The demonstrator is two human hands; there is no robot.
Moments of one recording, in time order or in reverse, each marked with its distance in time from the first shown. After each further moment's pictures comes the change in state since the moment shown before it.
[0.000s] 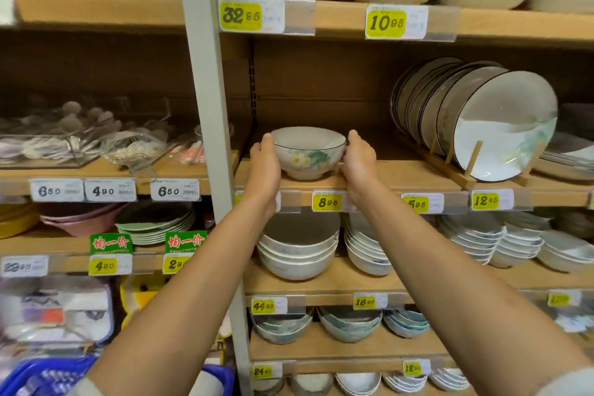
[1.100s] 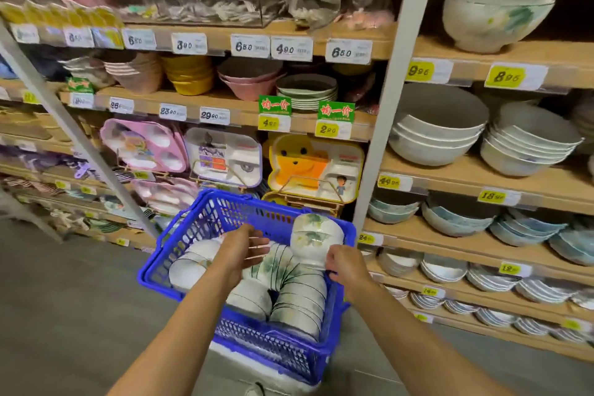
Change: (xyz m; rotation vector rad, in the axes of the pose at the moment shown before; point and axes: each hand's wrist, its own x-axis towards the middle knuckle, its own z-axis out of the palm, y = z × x) left_hand -0.226 -0.183 -0.363 0.091 0.349 -0.634; right_hand -0.329 0.289 0.072 -0.342 -0.351 0.695
